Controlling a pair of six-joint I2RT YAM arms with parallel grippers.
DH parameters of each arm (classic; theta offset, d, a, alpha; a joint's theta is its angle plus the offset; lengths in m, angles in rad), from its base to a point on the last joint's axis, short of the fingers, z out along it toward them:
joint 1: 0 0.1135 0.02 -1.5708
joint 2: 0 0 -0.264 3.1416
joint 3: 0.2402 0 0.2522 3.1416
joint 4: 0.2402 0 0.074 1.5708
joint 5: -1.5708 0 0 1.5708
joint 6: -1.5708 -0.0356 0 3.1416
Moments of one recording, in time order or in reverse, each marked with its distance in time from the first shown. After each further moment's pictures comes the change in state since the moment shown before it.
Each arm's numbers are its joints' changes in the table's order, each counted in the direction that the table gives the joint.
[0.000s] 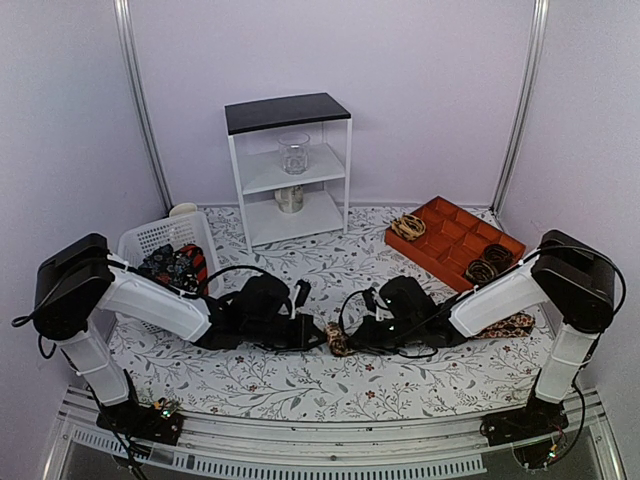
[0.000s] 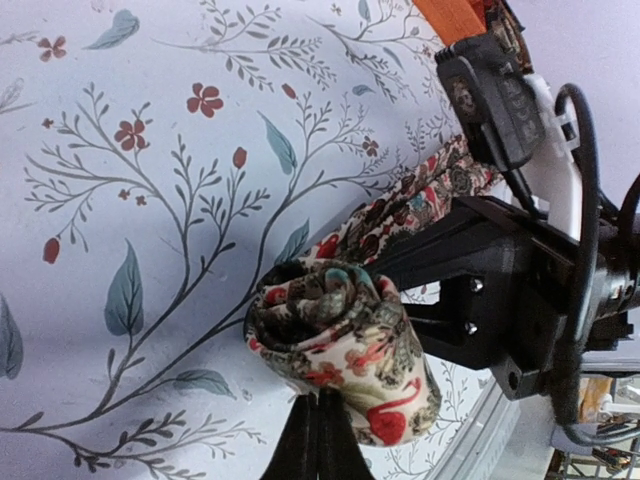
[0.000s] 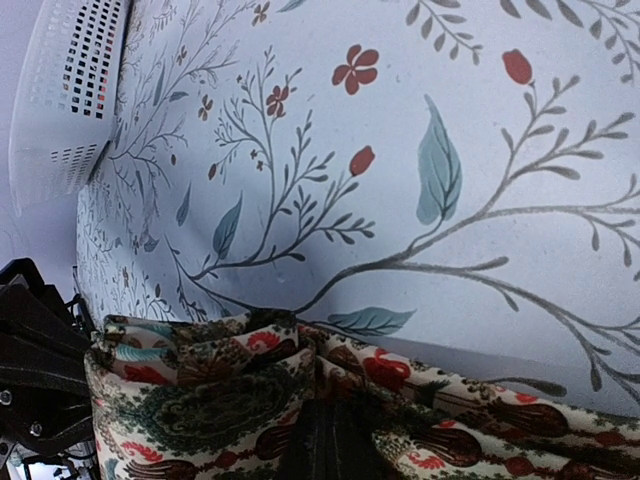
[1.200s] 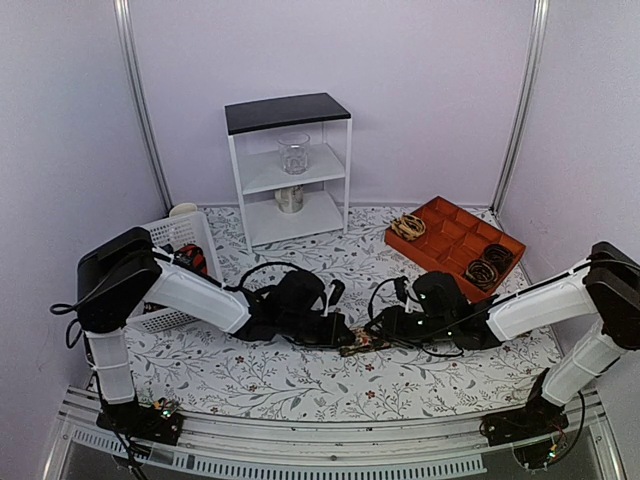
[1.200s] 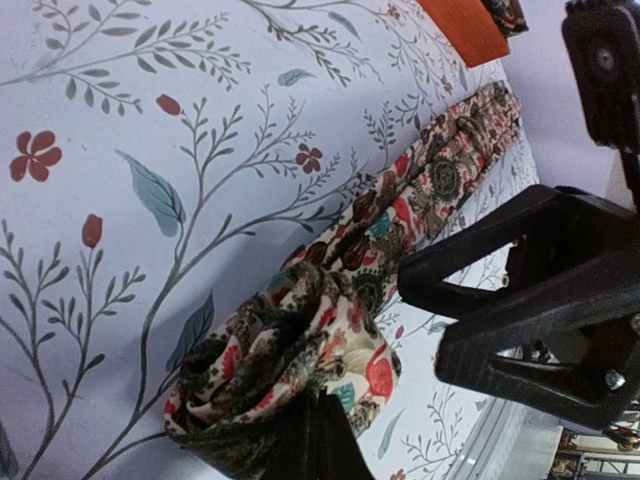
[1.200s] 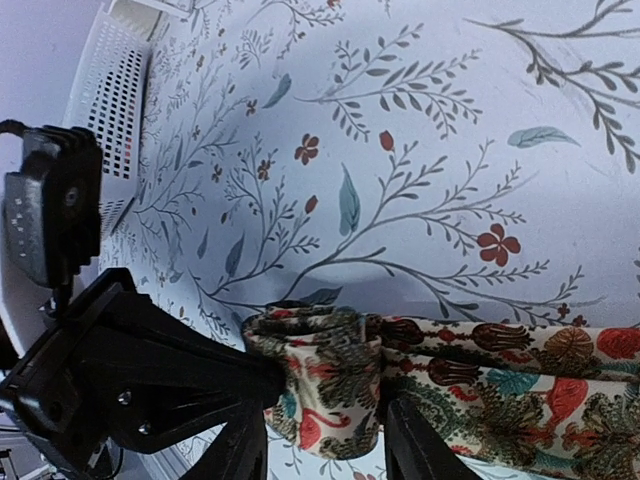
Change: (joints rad) left arm -0.021 0.230 0.253 0.049 -0.081 -0.068; right arm -0.051 -0.269 -0.177 -0.005 -0.098 -0.037
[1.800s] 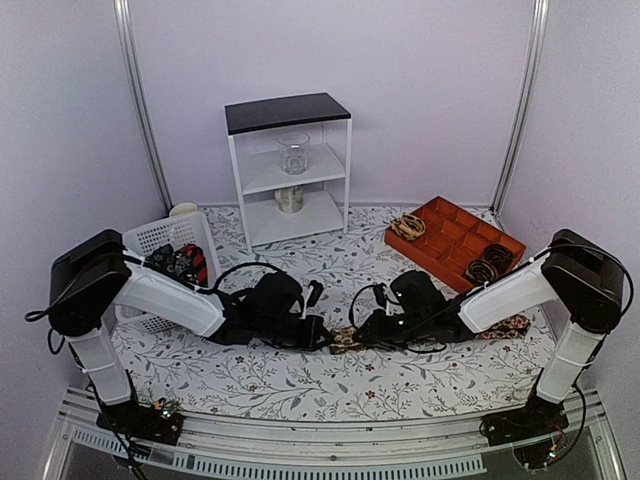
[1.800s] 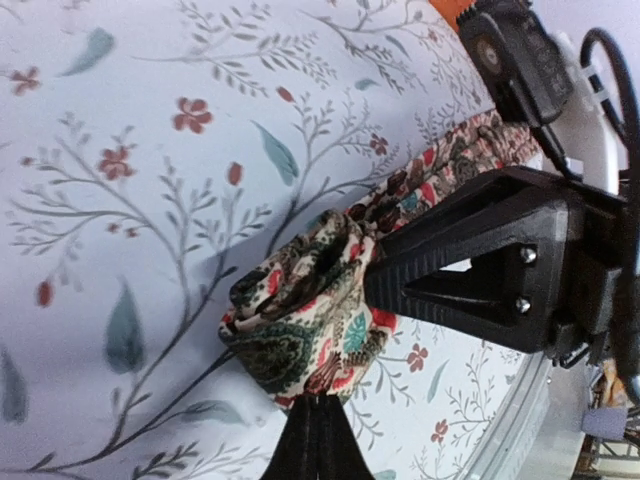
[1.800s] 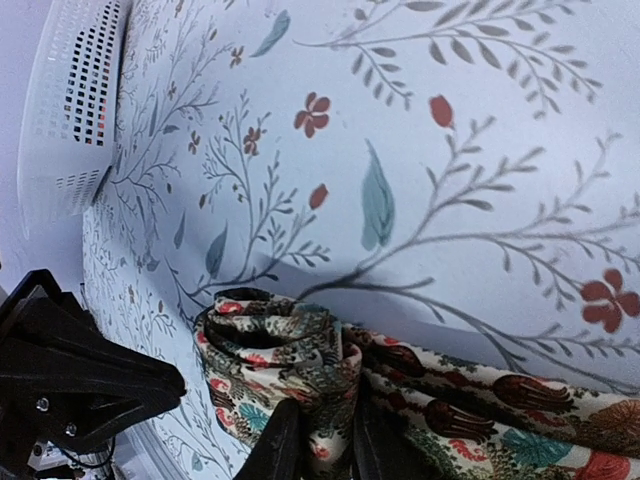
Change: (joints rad) left arm 0.027 -0.139 -0.153 0.011 0.058 -0.030; right arm -0.001 0.214 0.130 0.017 0.118 0.033
